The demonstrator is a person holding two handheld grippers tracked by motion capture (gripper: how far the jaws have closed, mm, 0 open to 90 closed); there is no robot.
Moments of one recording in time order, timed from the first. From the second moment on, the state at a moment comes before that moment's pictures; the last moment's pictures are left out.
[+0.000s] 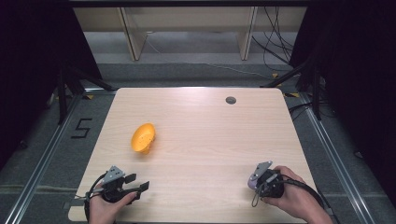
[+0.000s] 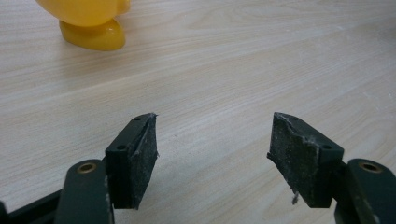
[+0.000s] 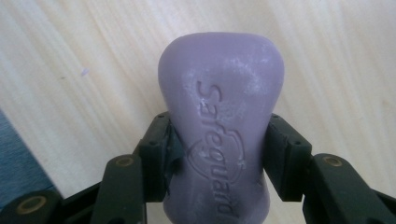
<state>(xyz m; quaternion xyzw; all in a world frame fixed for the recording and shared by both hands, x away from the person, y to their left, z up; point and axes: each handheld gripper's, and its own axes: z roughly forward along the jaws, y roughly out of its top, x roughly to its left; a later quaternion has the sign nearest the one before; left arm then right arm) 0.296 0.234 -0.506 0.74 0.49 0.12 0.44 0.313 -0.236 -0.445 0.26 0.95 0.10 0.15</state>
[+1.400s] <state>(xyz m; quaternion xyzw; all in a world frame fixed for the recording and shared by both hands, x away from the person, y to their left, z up) 0.296 0.234 -0.504 0.75 0.48 0.13 0.45 0.312 -0.208 -0.434 0.23 0.92 0.16 0.29</state>
